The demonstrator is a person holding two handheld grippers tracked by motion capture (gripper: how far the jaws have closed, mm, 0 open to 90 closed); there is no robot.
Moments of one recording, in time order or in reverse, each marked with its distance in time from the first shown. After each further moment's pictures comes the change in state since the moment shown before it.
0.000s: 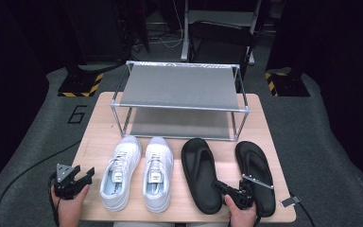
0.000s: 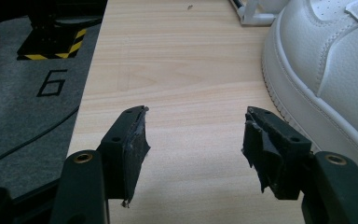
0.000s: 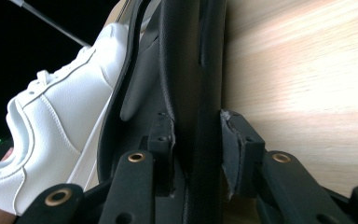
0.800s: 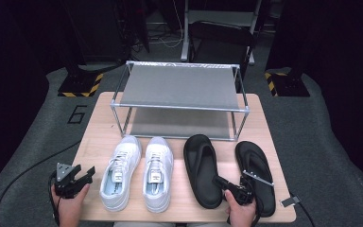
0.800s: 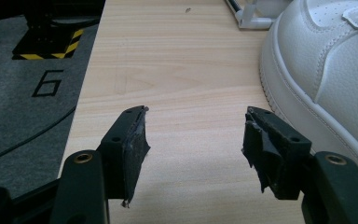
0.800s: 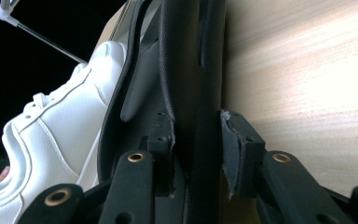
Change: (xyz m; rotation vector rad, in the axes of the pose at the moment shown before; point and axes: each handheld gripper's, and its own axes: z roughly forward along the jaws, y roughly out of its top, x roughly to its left) left arm 0.002 0.002 0.002 0.001 -0.016 -0.005; right arm 0.002 0.010 0.004 -0.033 -0.019 0.019
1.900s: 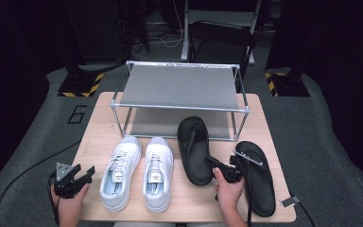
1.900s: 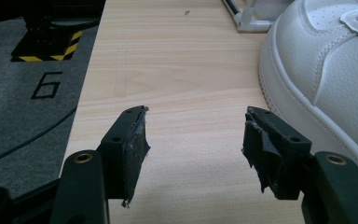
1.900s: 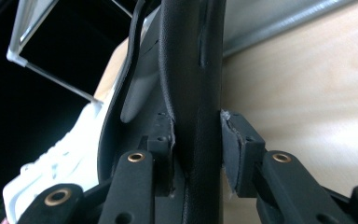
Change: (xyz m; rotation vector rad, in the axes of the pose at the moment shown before) left arm 0.001 0.001 0.001 -0.020 -0.002 0.004; right arm 0.030 0.045 0.048 -0.070 0.019 0.005
